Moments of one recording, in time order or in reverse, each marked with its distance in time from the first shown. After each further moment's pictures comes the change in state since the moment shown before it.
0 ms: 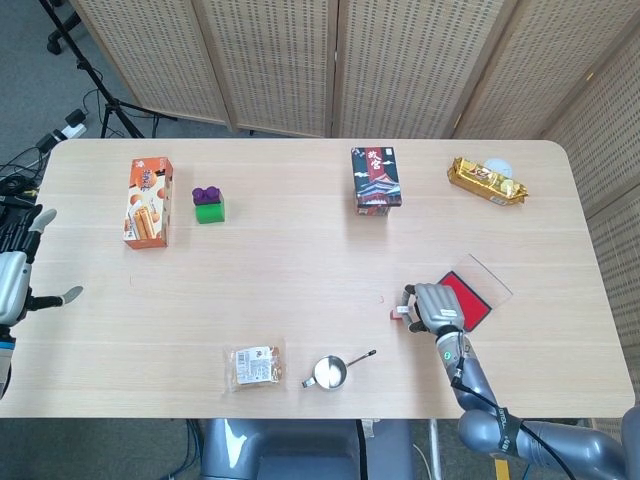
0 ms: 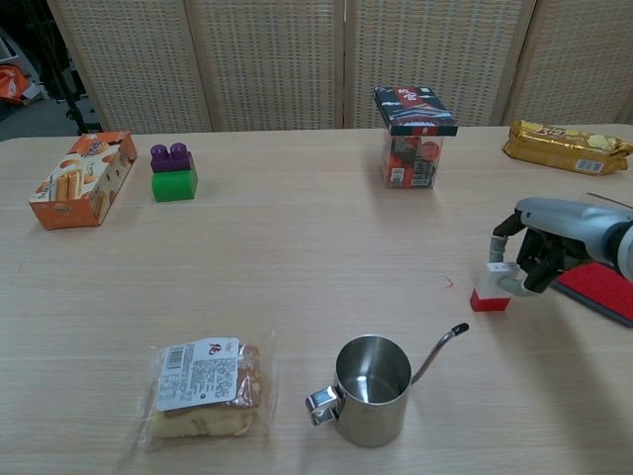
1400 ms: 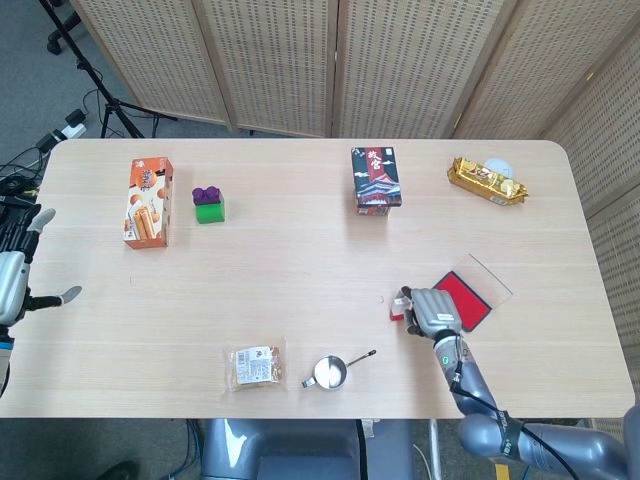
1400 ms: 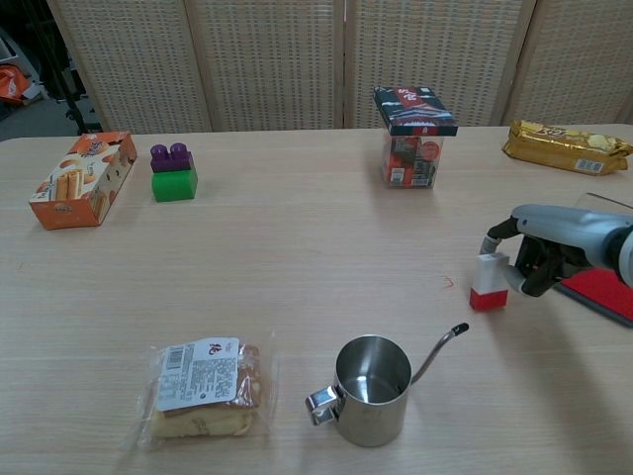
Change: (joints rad) left arm 0.002 0.005 0.001 0.000 0.005 -0.001 -0.013; right arm 0.011 0.020 -0.021 -0.053 0.013 0.004 -0.022
